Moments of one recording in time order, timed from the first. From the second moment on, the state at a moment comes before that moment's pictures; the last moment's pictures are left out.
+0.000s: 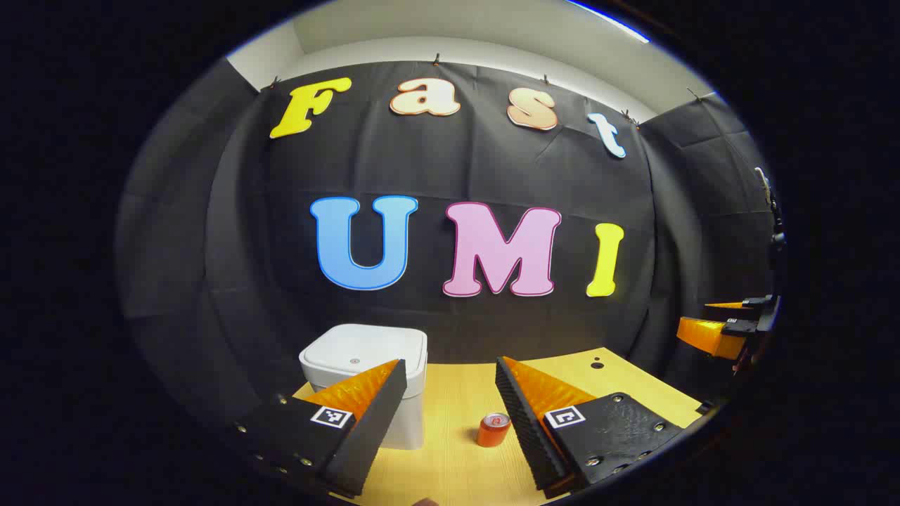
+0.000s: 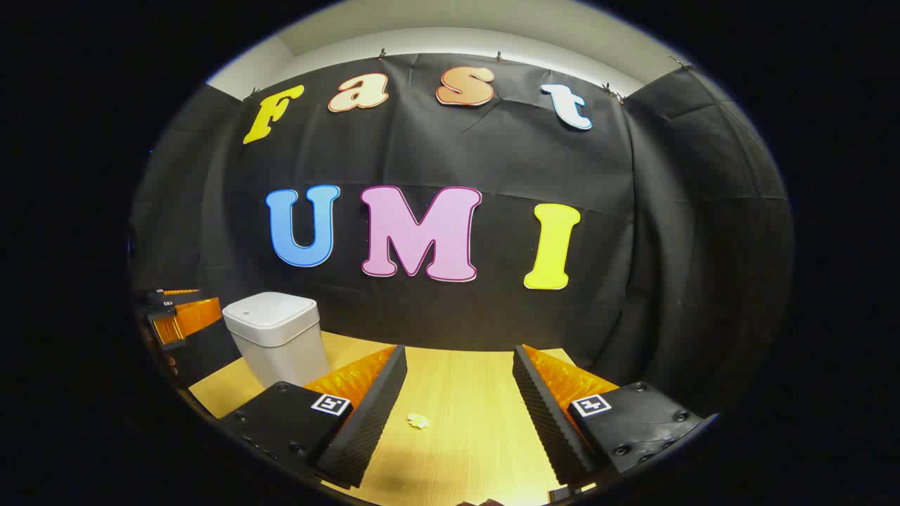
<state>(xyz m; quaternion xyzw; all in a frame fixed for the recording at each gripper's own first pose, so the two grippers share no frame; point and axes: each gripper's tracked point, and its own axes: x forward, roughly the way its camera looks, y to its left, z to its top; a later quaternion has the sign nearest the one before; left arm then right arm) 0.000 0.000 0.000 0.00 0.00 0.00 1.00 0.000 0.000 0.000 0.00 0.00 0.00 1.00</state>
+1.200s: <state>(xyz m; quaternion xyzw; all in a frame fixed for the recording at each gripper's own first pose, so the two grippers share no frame) 0.010 0.055 0.007 0.01 0.00 0.01 1.00 -0.002 0.012 -0.003 -0.01 0.01 0.01 1.00</state>
